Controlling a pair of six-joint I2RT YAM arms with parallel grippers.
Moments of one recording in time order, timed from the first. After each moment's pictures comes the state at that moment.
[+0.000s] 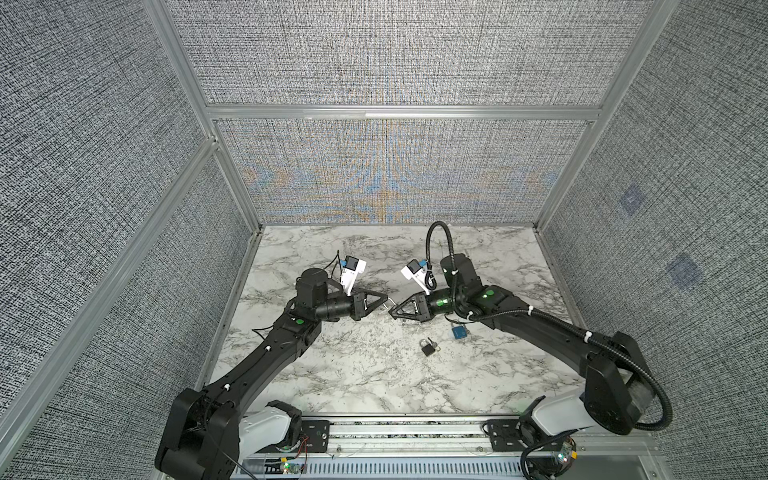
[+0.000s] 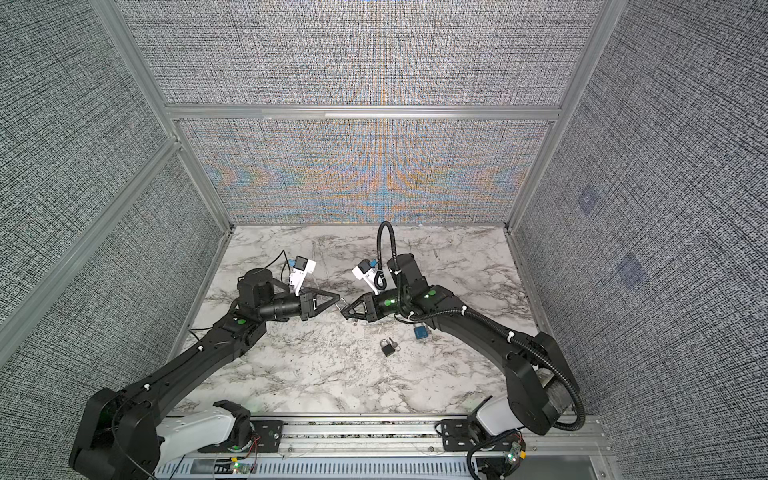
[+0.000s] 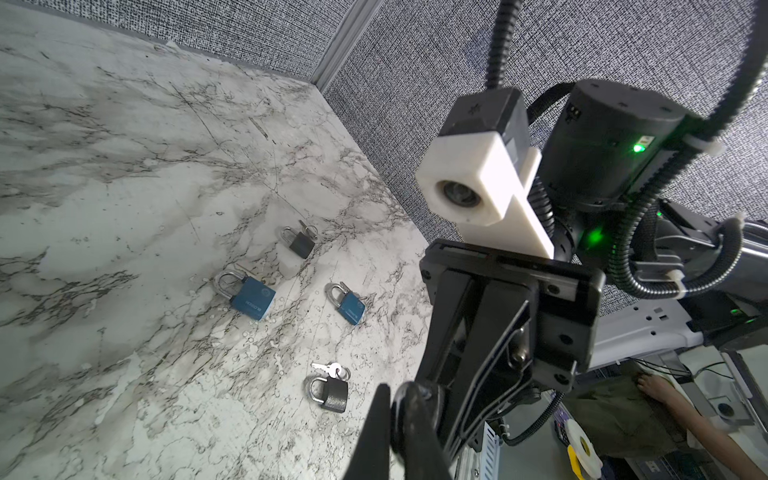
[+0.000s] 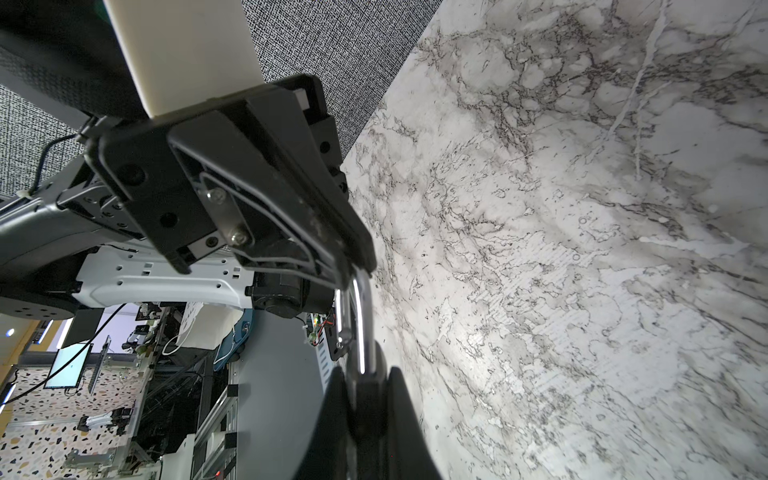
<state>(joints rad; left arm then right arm) -0.42 1.17 0.68 0.16 0.86 -0.53 0.65 1.47 1.05 -0.19 -0.83 0.45</state>
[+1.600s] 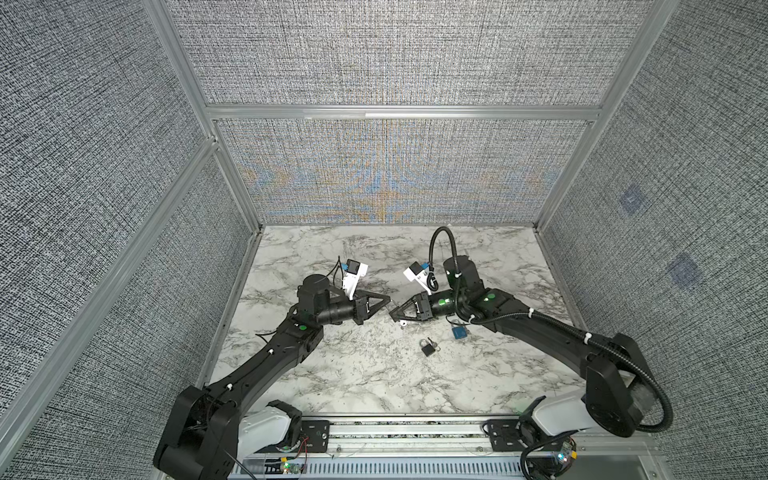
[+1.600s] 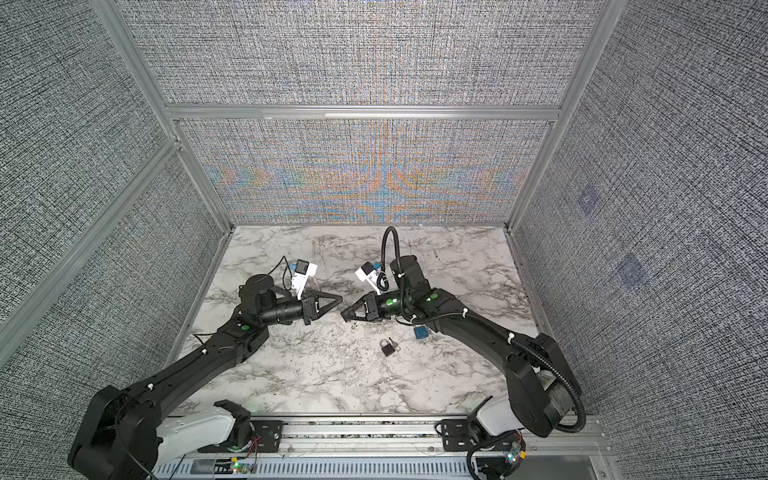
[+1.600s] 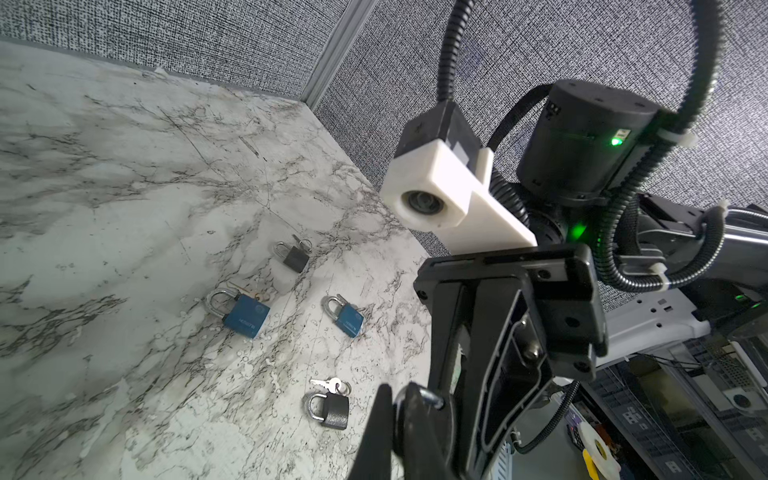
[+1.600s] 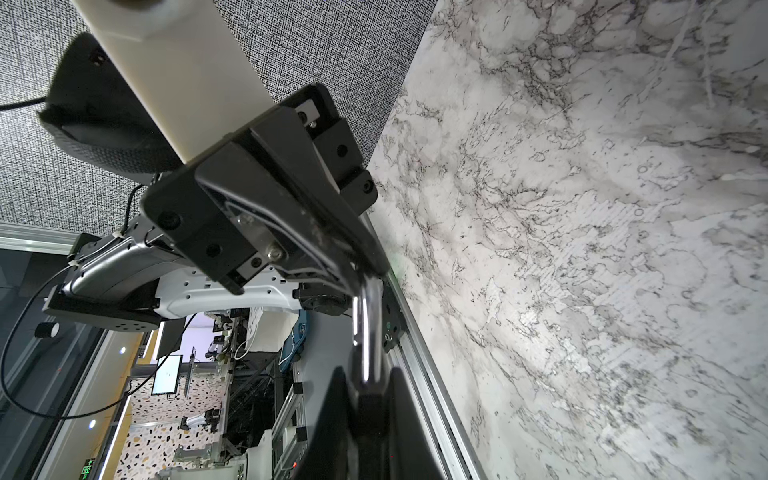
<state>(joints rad) -0.47 1.16 0.61 0.30 0.83 -0.54 0.65 1.45 1.00 -0.10 -0.92 0.68</state>
